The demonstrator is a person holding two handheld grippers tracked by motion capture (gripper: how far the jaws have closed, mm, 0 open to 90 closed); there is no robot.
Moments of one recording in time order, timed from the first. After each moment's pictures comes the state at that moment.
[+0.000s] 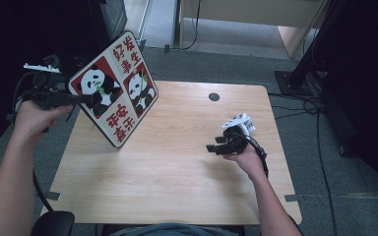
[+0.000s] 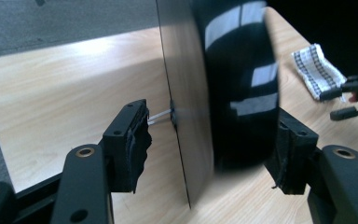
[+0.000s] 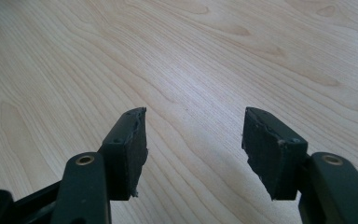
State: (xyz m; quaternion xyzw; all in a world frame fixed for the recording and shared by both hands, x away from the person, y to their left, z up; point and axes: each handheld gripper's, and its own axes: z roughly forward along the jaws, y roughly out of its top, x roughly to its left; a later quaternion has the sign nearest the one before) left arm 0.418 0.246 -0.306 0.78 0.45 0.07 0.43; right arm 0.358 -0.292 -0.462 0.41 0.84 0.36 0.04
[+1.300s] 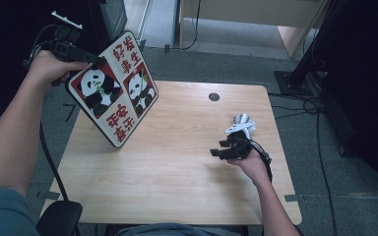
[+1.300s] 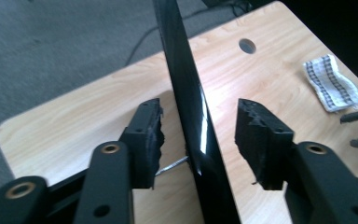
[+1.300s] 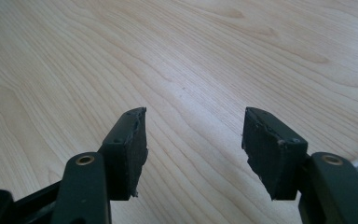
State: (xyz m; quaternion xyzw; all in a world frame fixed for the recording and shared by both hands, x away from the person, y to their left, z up) left arm 0.528 0.203 -0.250 0.83 0.42 0.04 0.36; right arm 0.342 -0.303 -0.463 0.42 0.83 0.35 0.06
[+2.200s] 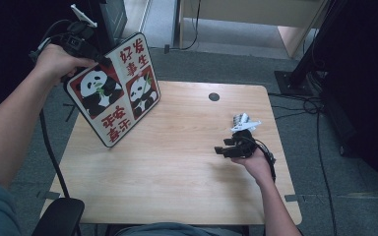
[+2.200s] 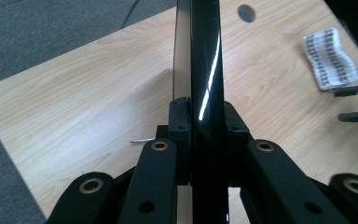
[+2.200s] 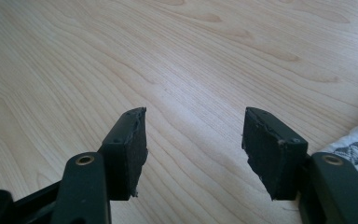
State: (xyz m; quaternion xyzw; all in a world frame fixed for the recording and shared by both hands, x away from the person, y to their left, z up) left arm 0.516 0.168 -0.223 0.85 0.45 0.01 0.29; right arm 0.343 -0.317 -0.461 0.43 0.82 0.36 0.07
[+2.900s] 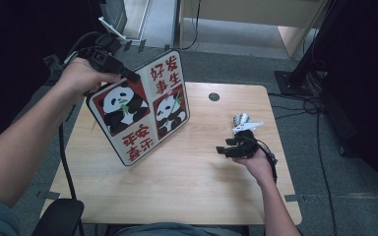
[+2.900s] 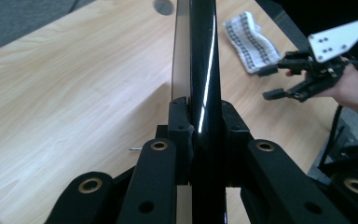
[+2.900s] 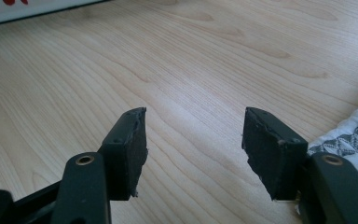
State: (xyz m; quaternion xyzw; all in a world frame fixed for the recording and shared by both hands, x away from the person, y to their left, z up) left arm 0.459 0.090 -0.225 0.87 0.37 -0.04 0.32; right arm 0.341 -0.322 -0.461 0.44 0.82 0.36 0.07
